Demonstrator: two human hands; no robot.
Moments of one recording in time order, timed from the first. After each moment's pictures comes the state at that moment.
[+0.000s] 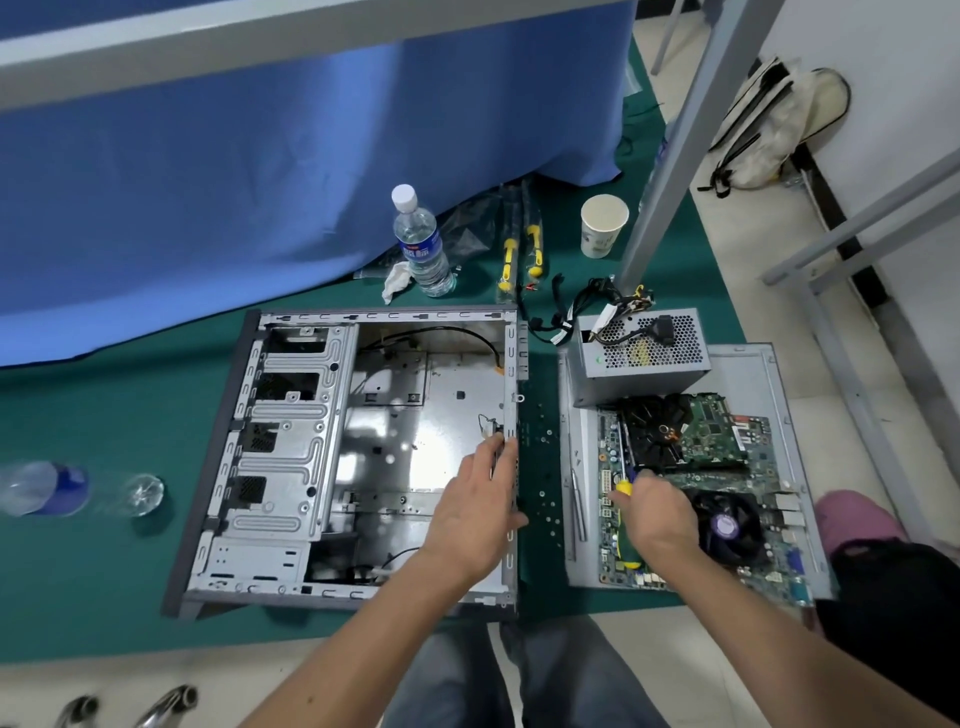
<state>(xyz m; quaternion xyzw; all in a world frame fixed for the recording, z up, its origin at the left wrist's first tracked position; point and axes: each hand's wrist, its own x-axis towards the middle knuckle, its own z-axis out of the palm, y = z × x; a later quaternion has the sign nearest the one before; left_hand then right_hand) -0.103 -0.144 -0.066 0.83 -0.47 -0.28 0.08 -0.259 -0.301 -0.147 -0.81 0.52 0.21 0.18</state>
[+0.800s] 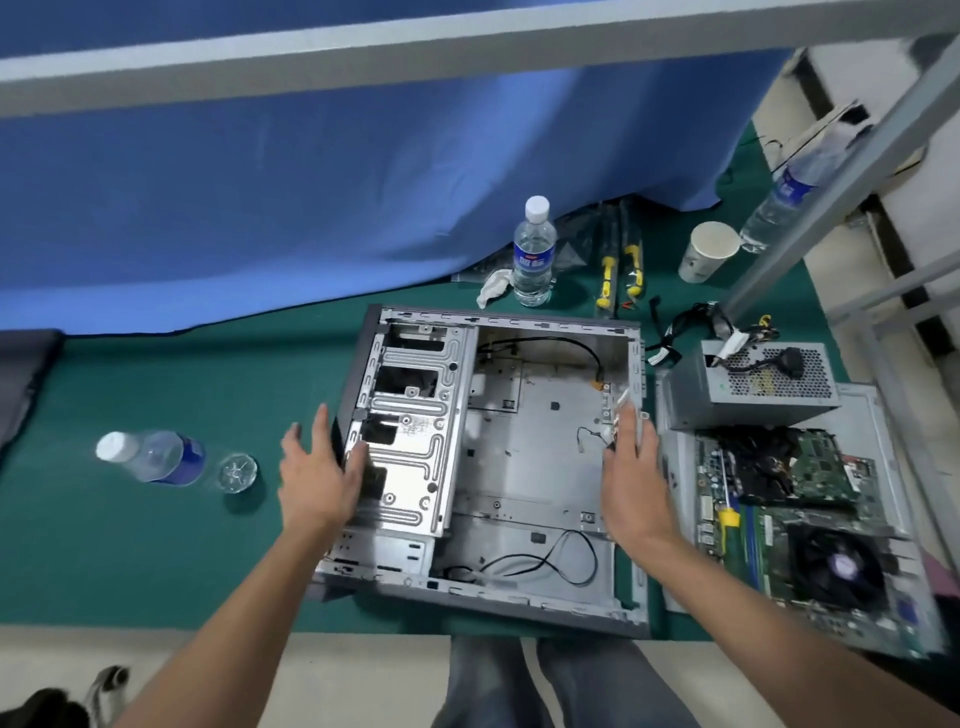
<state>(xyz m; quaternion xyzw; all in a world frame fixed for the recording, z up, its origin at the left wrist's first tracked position) 0.103 0.041 -0.081 0.97 -0.09 -0.19 0.12 -0.126 -0.205 -0.098 -0.83 0.45 0.02 0.32</state>
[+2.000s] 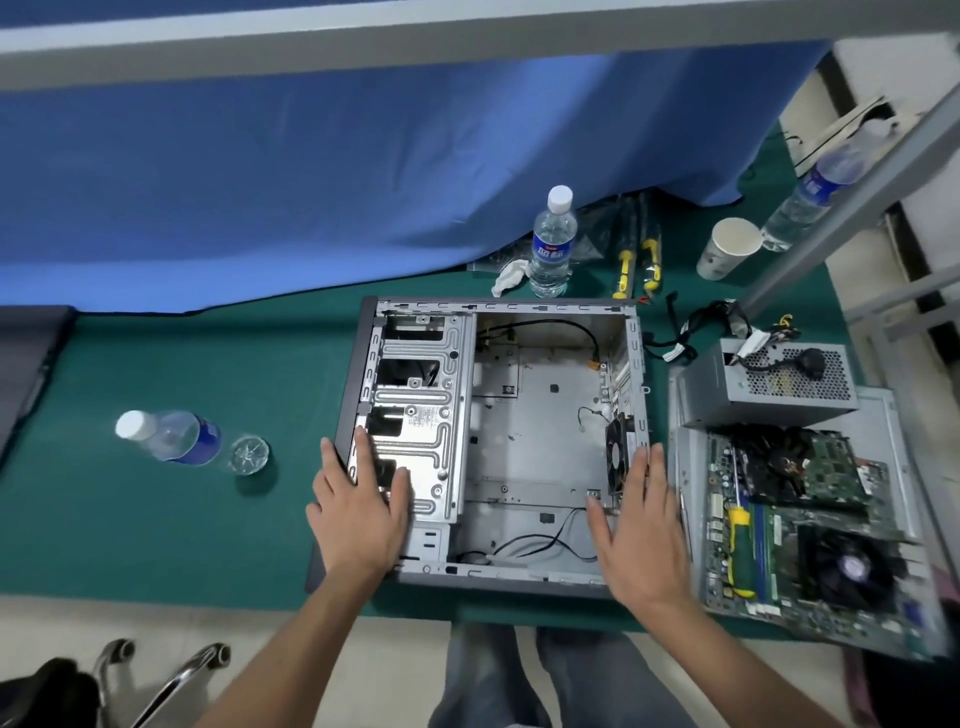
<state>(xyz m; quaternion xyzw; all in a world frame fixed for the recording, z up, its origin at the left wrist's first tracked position) 0.044 0.055 -0.104 0.98 -0.13 -0.12 0.04 -0.158 -0.158 -0.101 -0.87 0.43 0.07 0.22</state>
